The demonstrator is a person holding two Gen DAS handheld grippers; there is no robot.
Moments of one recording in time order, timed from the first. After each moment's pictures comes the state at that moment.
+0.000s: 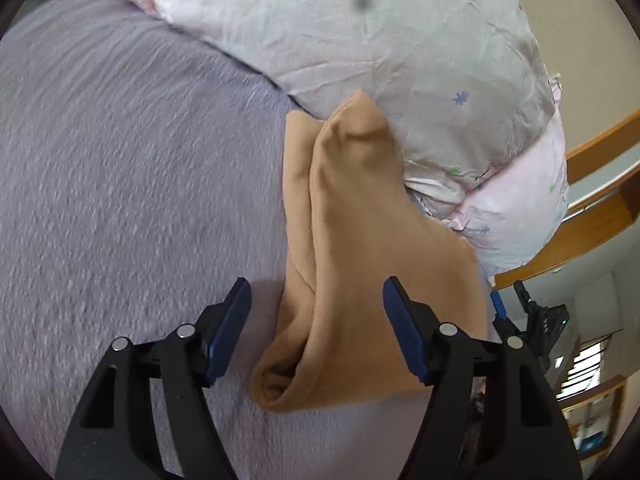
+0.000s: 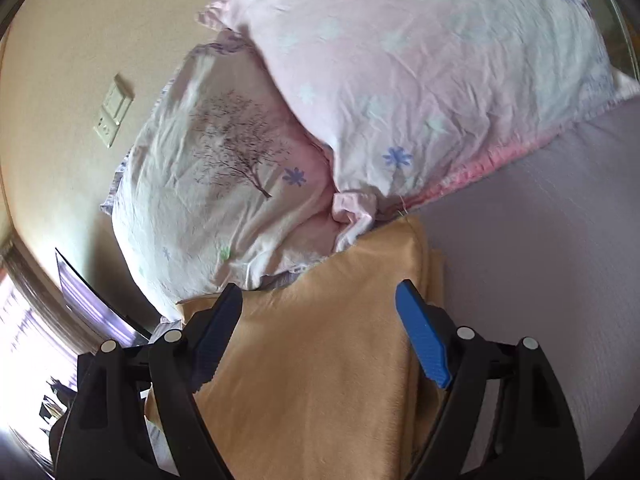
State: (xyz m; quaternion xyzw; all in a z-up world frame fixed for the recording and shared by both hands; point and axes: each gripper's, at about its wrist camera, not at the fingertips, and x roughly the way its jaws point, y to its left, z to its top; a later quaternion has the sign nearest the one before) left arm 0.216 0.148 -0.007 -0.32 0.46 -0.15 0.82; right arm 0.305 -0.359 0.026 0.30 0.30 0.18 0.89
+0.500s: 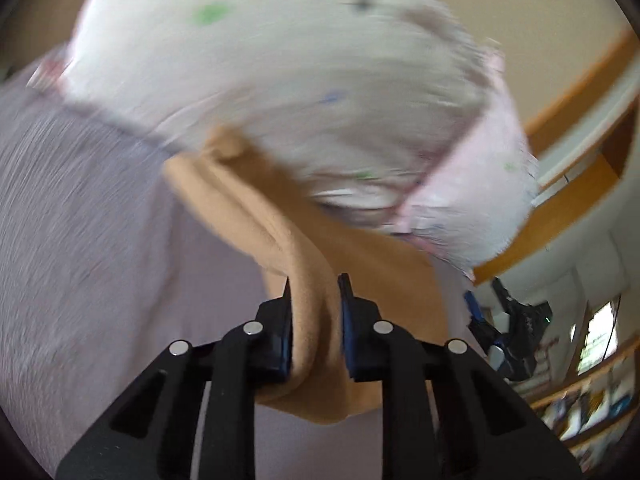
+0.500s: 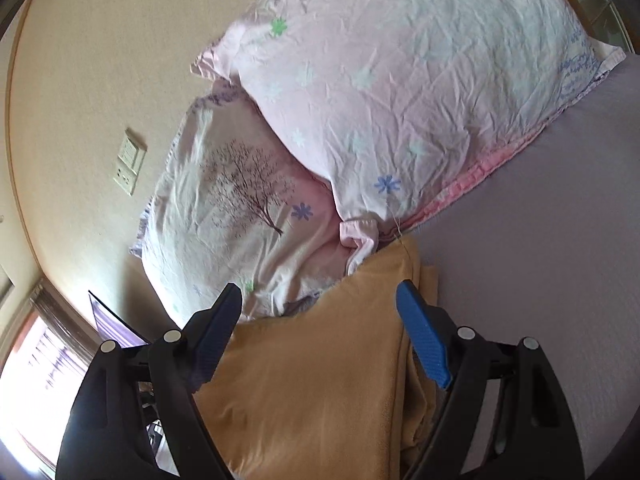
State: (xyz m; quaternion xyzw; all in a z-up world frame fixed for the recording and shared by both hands) left arm 0.232 0.050 0.091 -0.25 0.40 -0.21 0.86; right arm 0.288 -0.397 0.041 0.37 0.25 0.19 0.87
